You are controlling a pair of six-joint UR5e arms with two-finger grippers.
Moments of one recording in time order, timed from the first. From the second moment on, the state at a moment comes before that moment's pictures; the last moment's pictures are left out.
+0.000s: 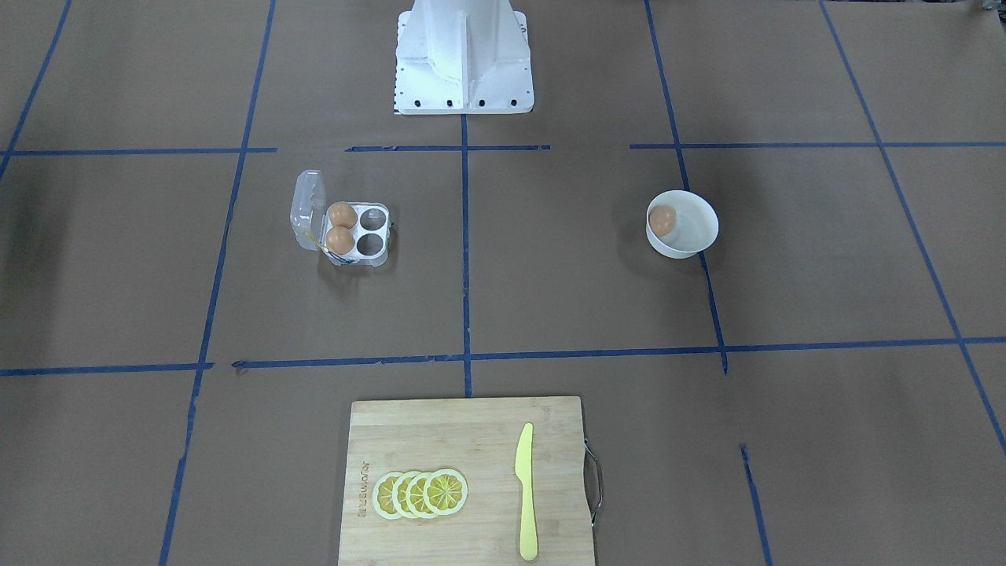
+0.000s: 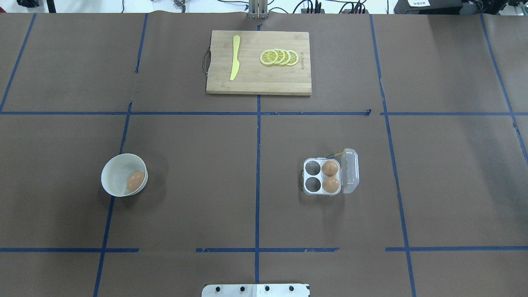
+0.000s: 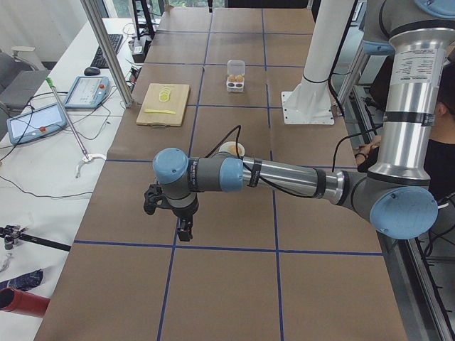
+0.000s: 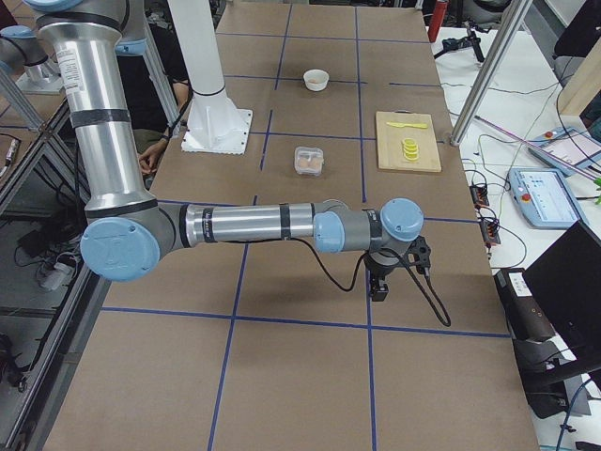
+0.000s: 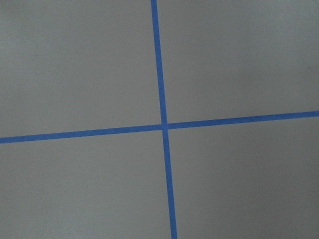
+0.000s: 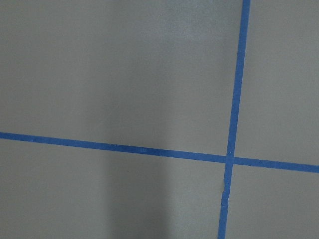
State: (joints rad) left arm -1.56 -1.63 -1.66 -1.39 -2.35 0.05; right arm 1.48 -1.40 1.48 -1.57 2.42 0.04
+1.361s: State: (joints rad) left arm -1.45 -1.63 -1.70 -1.45 -2.39 0.08; right arm 1.46 -1.41 1.48 -1.57 2.44 0.04
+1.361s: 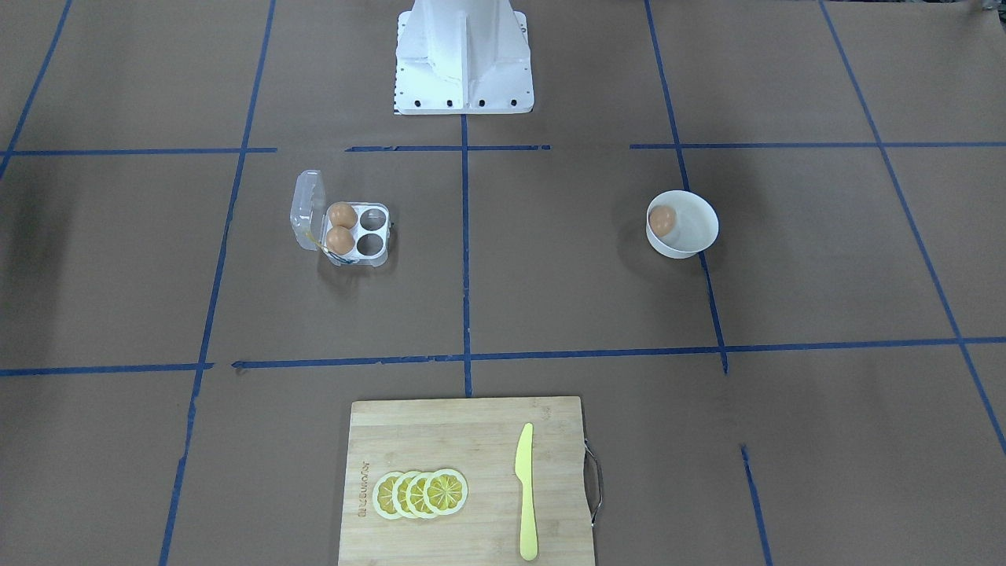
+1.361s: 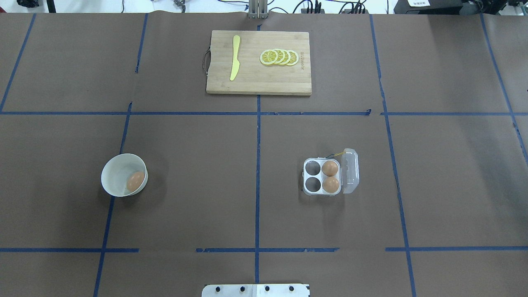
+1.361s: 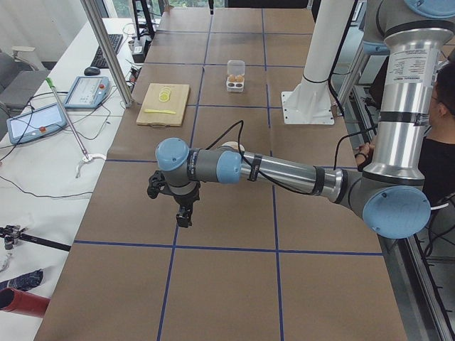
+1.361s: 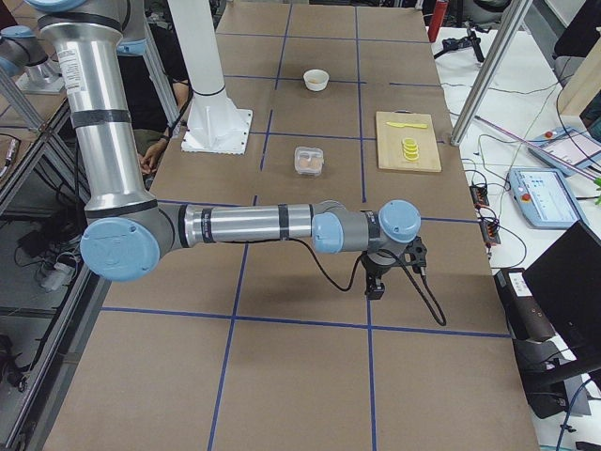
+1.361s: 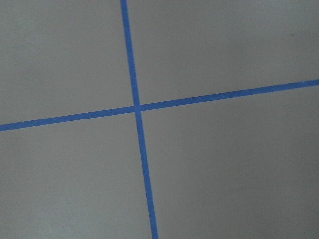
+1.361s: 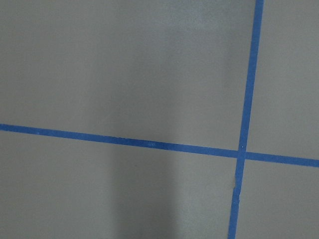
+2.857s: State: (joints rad) left arm -0.83 -1.75 -1.76 -1.97 -2.40 -0.53; right arm 1.41 -1.46 1.50 -1.39 2.49 0.04
